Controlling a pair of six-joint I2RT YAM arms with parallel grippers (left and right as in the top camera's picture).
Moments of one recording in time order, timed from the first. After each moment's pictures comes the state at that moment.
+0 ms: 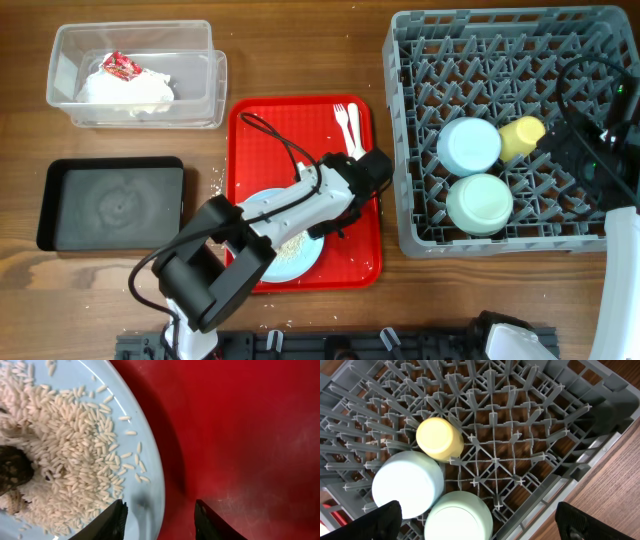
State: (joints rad) left arm -0.85 1.95 1.29 -0.98 -0.13 -1.28; right arm -0.27 1.23 1.38 -1.19 0.21 0.49
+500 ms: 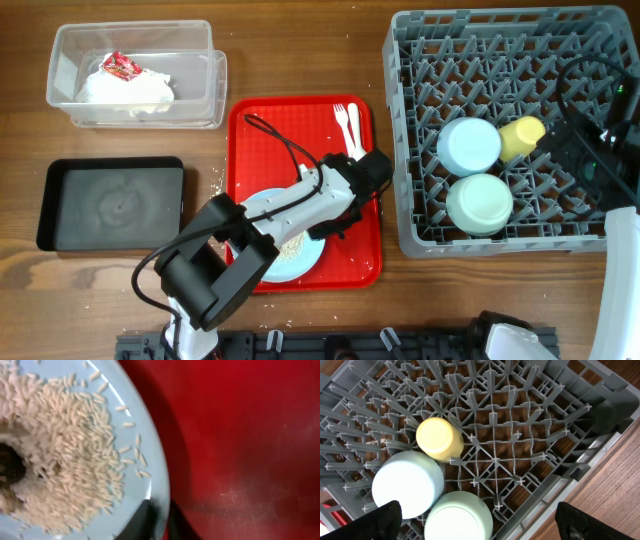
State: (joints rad) left arm -0.85 1.96 1.28 -0.98 -0.10 -1.26; right arm -0.27 1.23 1.38 -1.19 0.21 0.49
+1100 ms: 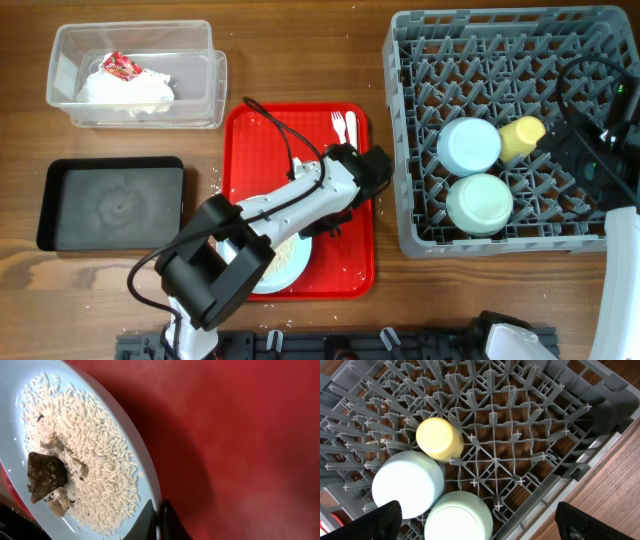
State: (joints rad) left arm -0.85 1.97 1.38 -1.24 -0.21 -1.25; right arm -0.27 1.23 1.38 -1.19 0.21 0.49
